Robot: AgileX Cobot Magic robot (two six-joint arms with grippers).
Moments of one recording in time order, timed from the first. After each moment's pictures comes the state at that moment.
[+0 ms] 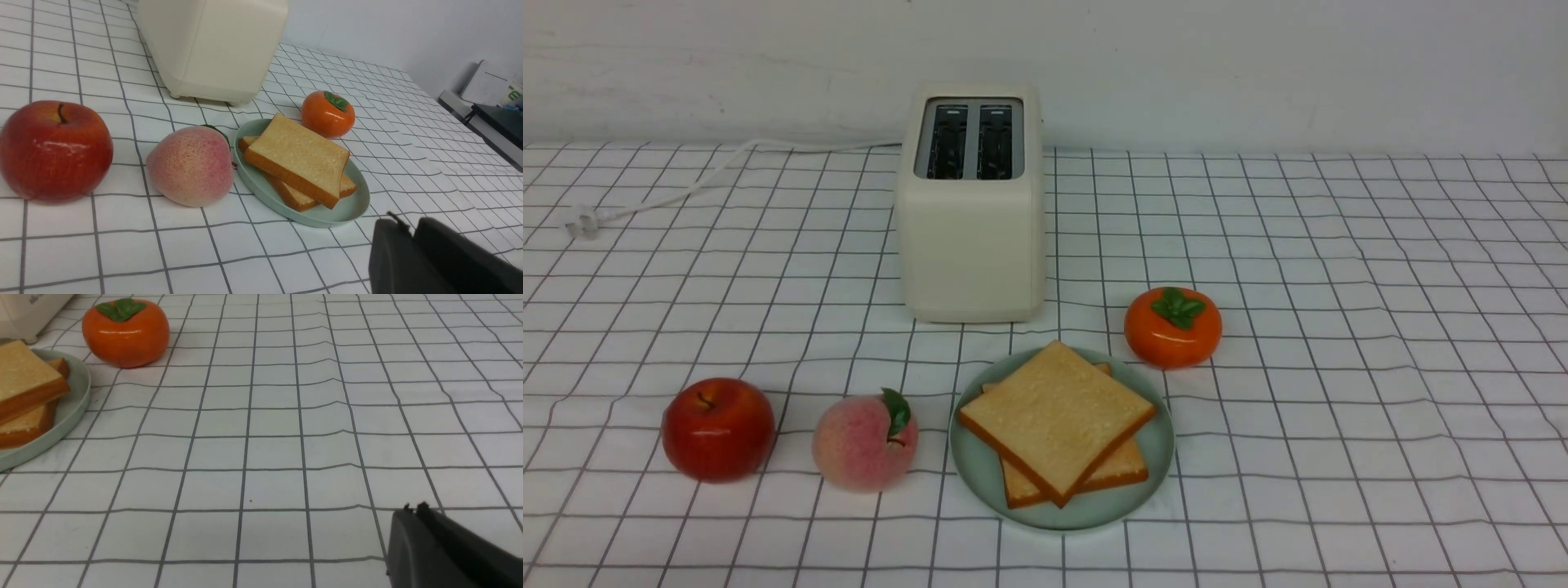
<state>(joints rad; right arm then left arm) 0.02 -0.01 0.02 0.03 0.39 0.07 -0.37 0.01 -0.13 -0.38 0.35 -0.05</state>
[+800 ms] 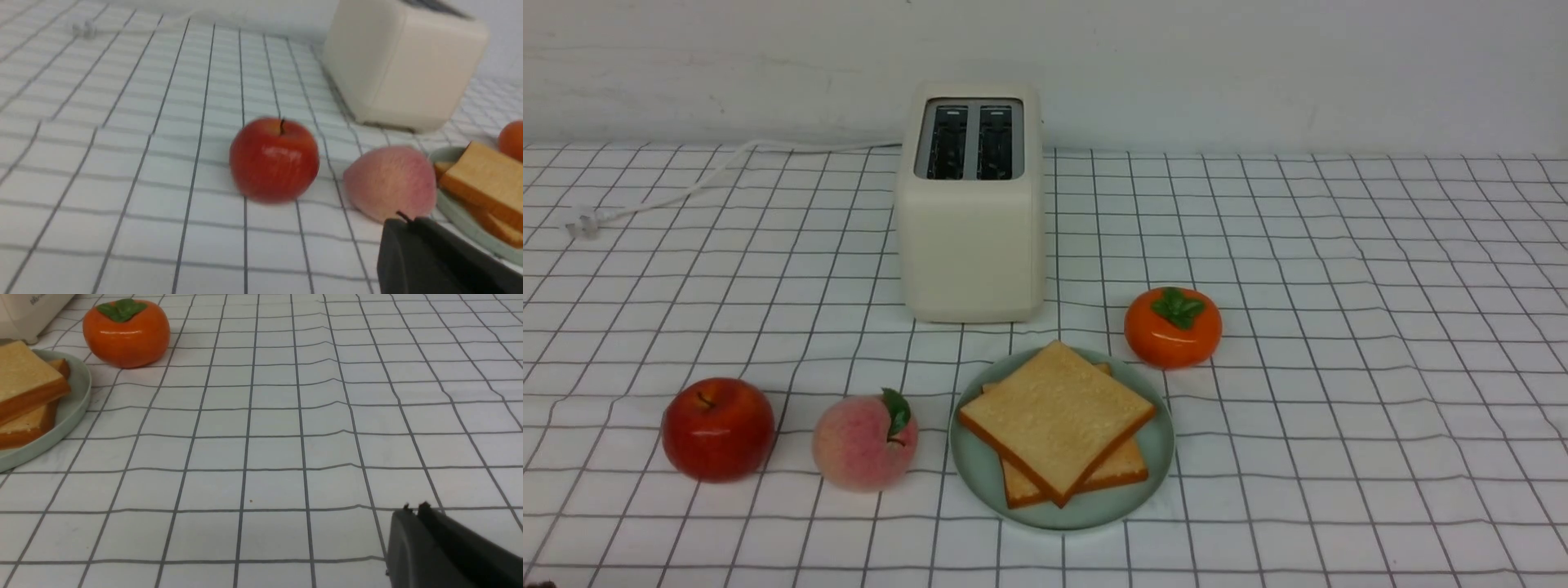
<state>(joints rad) 0.02 -0.01 0.02 0.04 0.39 0.07 -0.06 -0.01 0.02 -0.16 0.26 -0.11</state>
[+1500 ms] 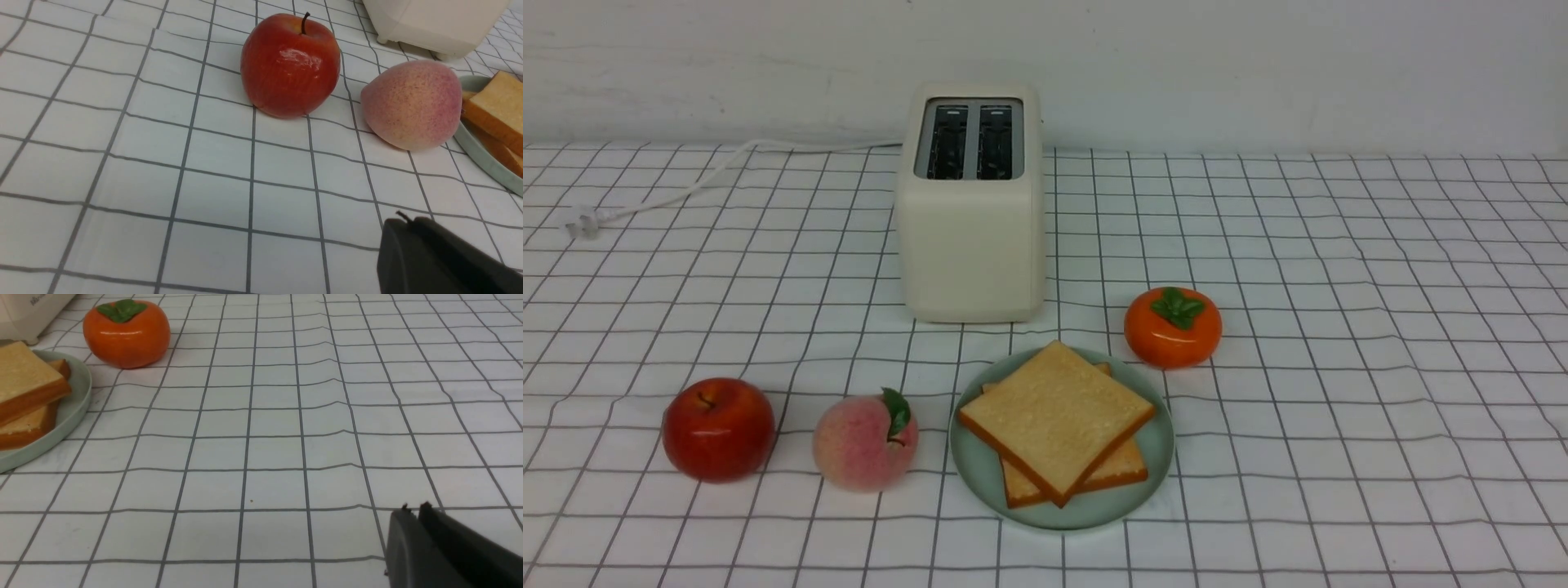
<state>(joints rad) 0.02 -0.01 0.02 0.04 0.39 0.07 -0.06 -0.01 0.03 -0.16 0.39 -0.16</state>
